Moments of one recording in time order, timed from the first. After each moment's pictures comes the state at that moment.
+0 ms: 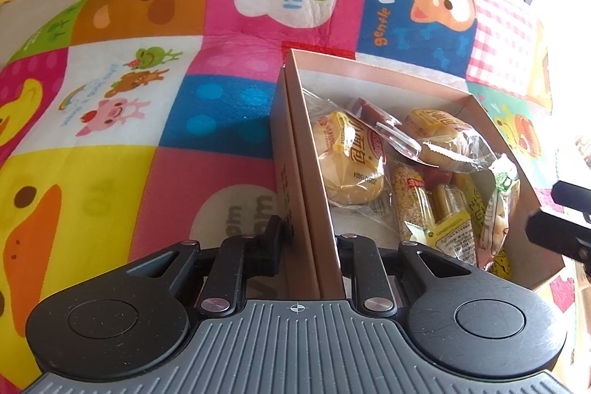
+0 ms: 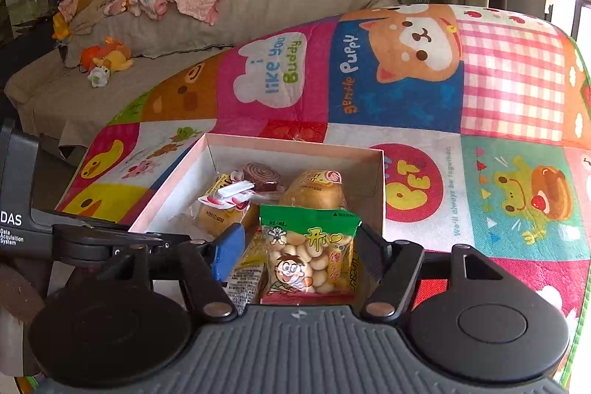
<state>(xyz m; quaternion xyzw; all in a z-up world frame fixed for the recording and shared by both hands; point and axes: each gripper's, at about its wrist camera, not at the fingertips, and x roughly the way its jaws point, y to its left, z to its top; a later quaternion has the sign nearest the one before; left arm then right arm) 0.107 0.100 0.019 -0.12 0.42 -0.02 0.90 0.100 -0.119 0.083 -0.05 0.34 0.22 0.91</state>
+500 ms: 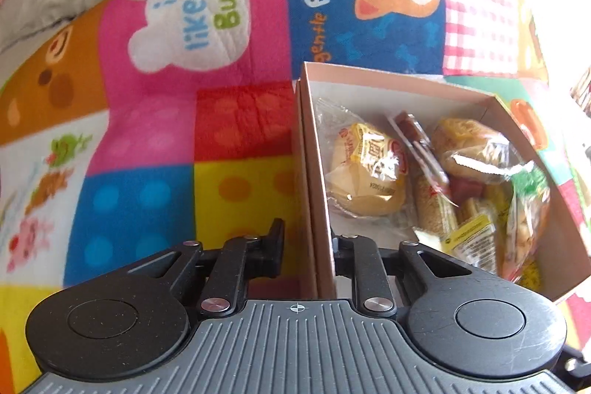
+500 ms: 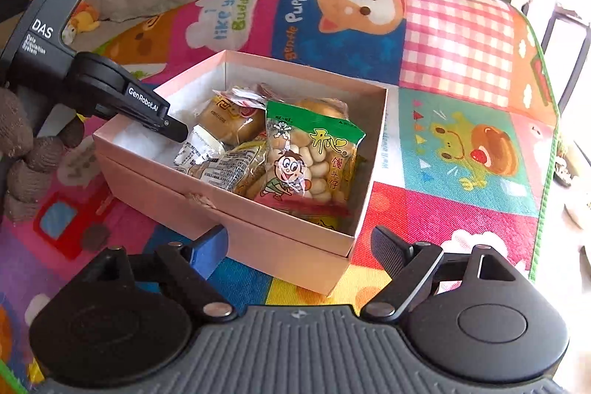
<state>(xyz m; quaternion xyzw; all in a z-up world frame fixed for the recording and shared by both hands) 0.208 0.040 0.018 -0.01 0.41 -0.06 0.91 0.082 -0.170 0.035 -0.10 0.35 0.15 0.92</state>
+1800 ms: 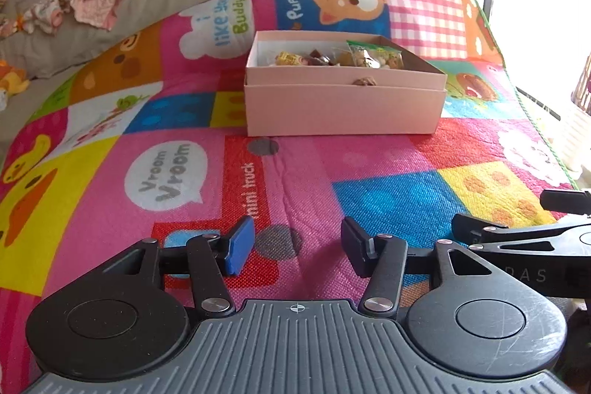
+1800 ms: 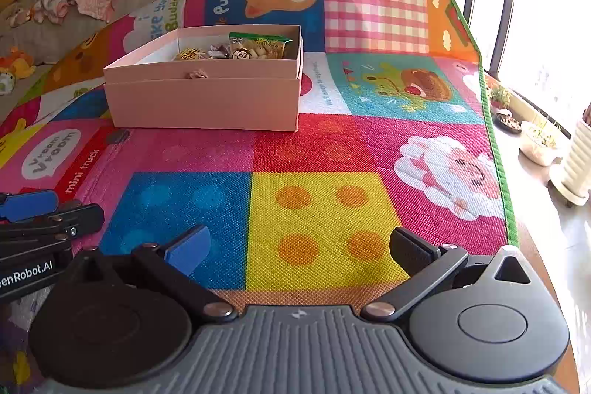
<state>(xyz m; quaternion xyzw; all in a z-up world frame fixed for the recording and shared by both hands) 0.007 -0.004 -0.005 -0.01 0.31 -0.01 0.95 0.019 -0.180 -0.006 -0.04 0.32 0.03 0.94</state>
